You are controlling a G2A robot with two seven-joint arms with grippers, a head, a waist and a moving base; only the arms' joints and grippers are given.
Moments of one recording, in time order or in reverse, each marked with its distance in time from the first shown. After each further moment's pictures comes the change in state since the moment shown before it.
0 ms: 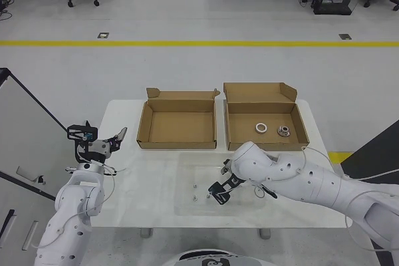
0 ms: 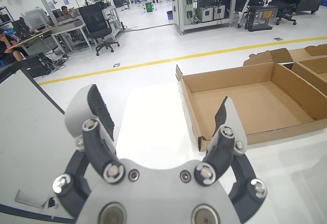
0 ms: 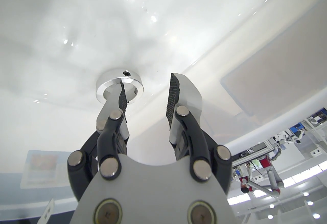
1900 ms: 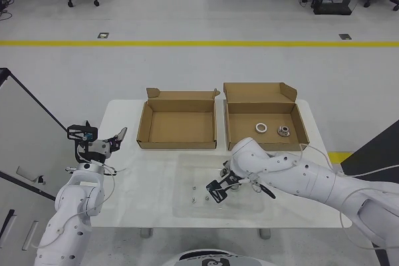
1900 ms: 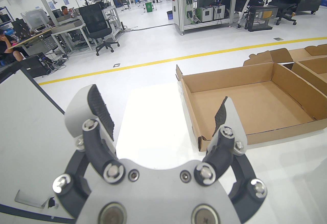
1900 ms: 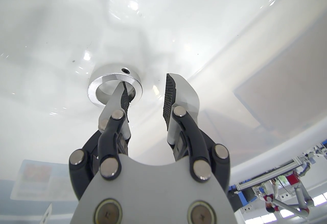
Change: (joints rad) left arm 0.000 0.000 0.000 0.000 0.000 0.000 0.000; right arm 0.002 -0.043 0.000 0.089 0.113 0.000 0.016
